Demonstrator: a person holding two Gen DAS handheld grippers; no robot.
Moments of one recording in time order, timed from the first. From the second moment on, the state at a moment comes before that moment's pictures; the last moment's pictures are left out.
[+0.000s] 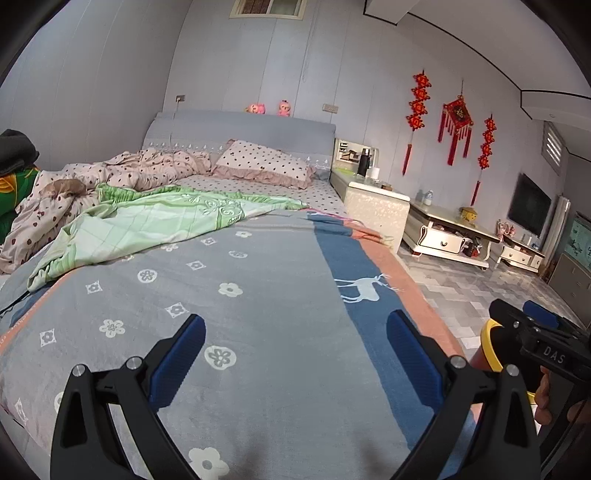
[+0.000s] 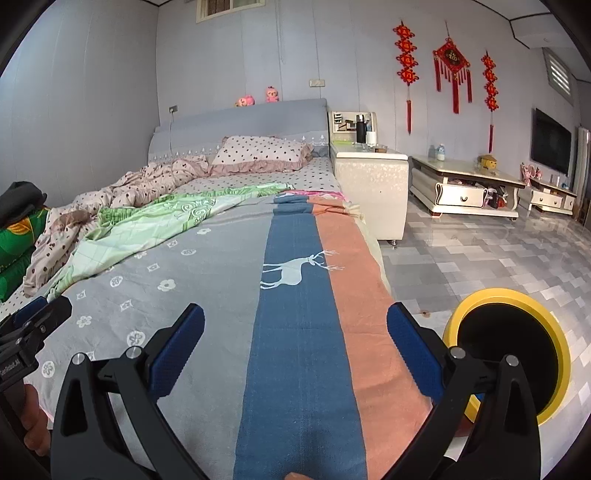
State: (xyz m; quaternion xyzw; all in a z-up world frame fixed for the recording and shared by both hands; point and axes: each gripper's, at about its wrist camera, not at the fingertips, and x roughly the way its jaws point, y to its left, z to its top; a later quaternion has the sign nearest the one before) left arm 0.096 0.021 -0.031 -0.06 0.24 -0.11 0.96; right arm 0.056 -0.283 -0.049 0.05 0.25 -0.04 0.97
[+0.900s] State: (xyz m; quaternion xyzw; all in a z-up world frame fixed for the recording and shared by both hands) left arm 0.057 0.000 -0.004 -0.04 0.20 -0.14 0.97; right arm 0.019 -0.281 -0.028 0.05 0.20 -0.08 0.98
